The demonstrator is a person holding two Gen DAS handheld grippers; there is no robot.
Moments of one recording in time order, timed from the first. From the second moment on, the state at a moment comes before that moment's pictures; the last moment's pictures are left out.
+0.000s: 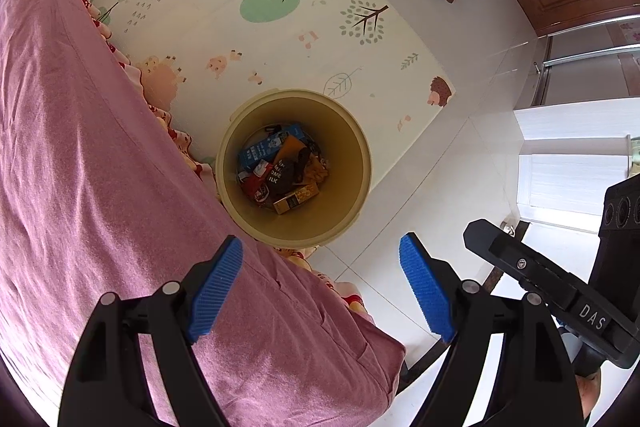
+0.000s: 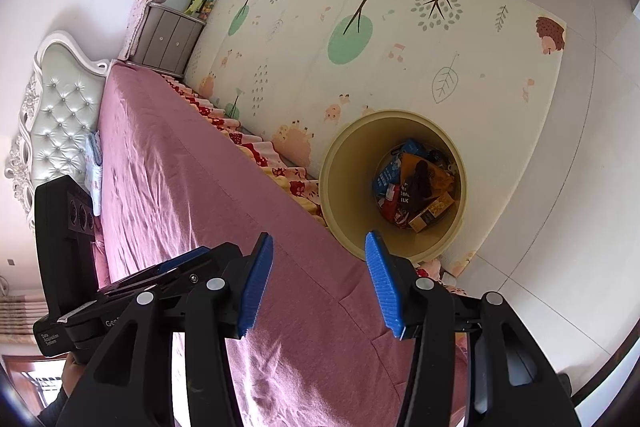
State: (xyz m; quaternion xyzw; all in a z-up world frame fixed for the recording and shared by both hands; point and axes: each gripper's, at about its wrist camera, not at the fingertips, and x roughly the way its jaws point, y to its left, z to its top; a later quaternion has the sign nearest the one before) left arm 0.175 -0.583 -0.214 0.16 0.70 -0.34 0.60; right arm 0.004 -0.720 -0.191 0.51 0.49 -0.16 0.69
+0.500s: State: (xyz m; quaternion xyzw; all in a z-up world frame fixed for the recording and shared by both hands) left arm 0.177 -0.550 -0.169 0.14 0.68 -0.35 0.63; right arm 0.021 -0.697 -0.150 0.48 0.49 -0.14 0.71
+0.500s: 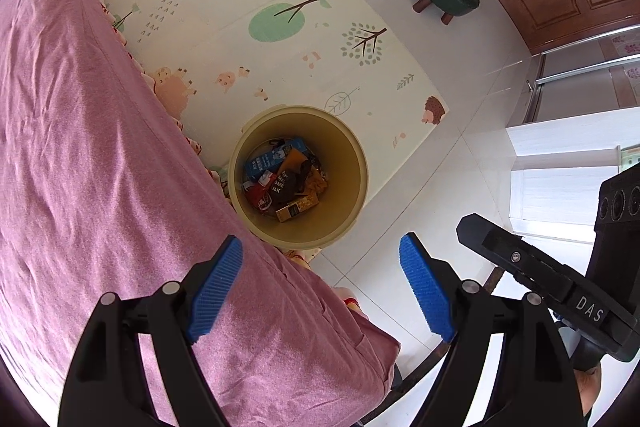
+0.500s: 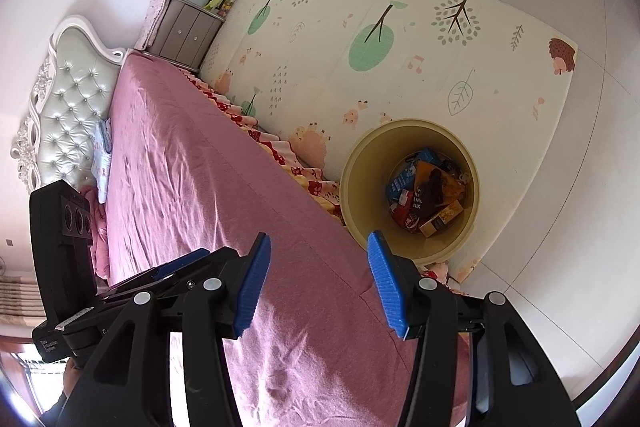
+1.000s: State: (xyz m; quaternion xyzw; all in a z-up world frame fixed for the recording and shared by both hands) left arm 0.177 -0.387 -0.074 0.05 0.65 -0.27 0.71; right arm 0.074 -0.568 -0.064 0.40 0.51 -0.02 0.76
